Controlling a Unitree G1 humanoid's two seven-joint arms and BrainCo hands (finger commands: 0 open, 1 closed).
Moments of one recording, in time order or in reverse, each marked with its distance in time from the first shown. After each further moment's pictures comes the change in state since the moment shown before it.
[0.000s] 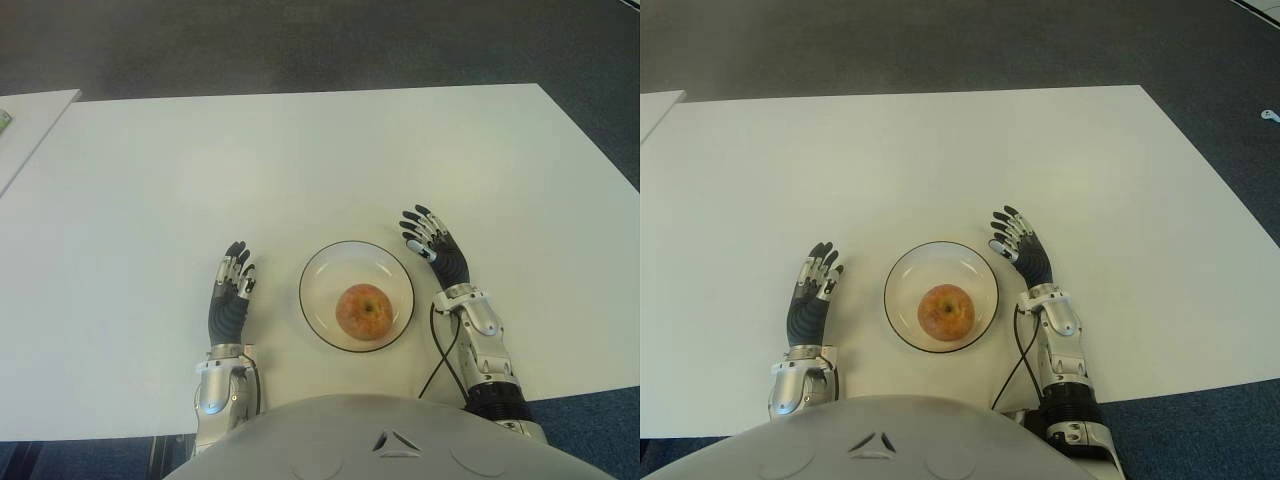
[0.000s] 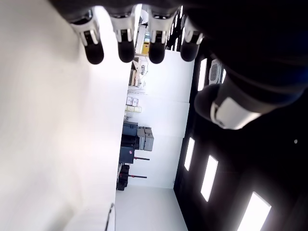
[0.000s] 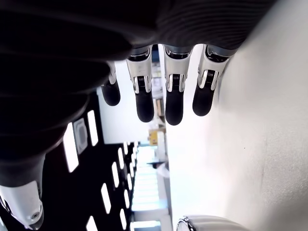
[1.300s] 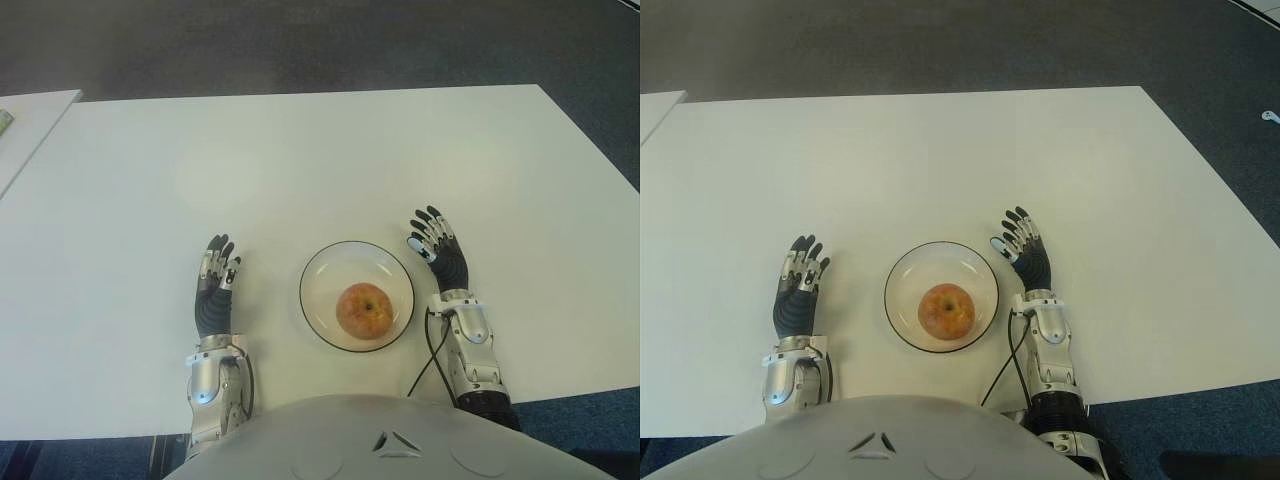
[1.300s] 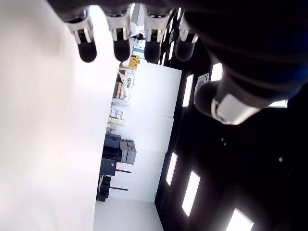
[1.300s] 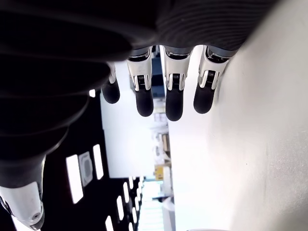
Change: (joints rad) left arm -0.074 -0.015 0.083 0.061 -0.100 -0.027 -0.049; right arm 0.029 0.057 -0.007 -0.017 -0.062 -0.040 -0.150
